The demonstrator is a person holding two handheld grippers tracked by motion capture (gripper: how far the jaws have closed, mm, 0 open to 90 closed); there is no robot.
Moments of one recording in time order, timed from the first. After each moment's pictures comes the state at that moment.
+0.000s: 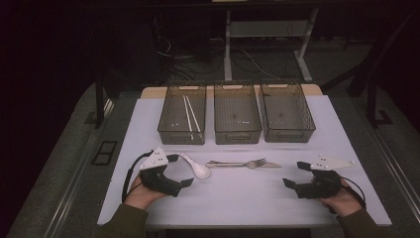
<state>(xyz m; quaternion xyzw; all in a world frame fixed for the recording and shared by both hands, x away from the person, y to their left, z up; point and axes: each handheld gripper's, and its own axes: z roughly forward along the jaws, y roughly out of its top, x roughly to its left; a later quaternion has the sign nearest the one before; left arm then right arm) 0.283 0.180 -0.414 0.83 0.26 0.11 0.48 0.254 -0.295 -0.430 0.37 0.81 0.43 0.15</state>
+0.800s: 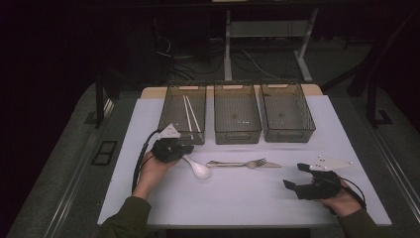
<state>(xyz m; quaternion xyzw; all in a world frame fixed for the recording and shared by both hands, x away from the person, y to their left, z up) 0.366 0.163 -0.424 0.85 0.31 0.09 0.41 0.255 -0.296 -0.434 0.38 0.81 0.42 0.15</state>
